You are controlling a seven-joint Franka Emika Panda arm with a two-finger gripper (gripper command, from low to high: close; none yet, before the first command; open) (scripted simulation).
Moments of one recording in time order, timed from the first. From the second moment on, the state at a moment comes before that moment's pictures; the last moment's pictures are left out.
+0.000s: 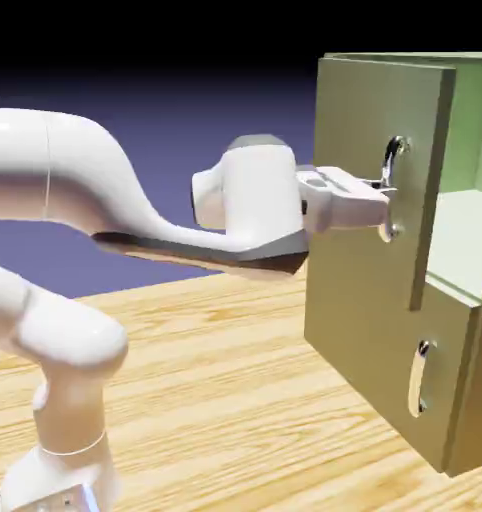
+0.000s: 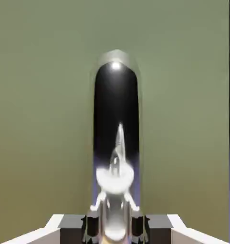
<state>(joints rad) 0.49 -0.85 -0.72 -2.48 -2.61 2.79 2.90</state>
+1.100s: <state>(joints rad) -0.59 -1.29 0.19 -2.87 -1.73 3.11 2.69</state>
